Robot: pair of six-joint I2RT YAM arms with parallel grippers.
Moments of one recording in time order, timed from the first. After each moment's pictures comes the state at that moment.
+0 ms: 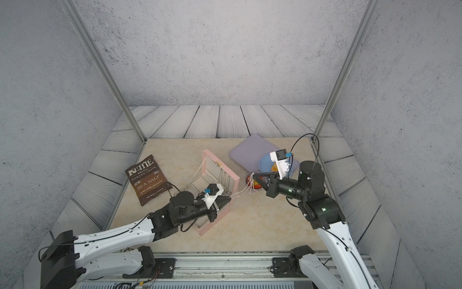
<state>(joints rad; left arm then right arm) -1.03 1.05 0.60 0.21 0.09 -0.04 0.29 0.81 0.97 -0.48 -0.77 0.41</state>
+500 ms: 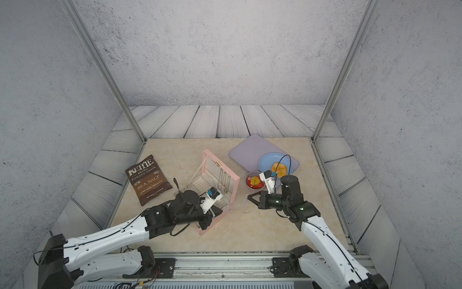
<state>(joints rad) -1.02 1.07 0.73 -0.31 0.12 -0.15 0.35 0.92 0.59 -0.32 -0.77 0.50</state>
